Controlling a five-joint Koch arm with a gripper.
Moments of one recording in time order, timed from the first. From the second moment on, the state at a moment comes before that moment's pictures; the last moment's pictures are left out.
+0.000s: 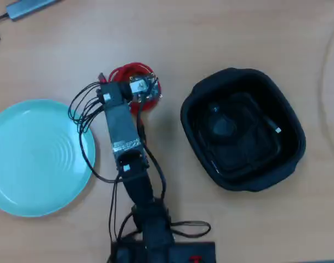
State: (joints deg) arm 72.9 59.8 60.8 76.7 30.5
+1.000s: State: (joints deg) arm 74.2 53.3 58.4 76.7 30.5
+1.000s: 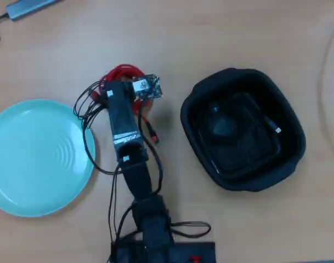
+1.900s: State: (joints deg) arm 75.0 80.9 58.8 79.5 30.8
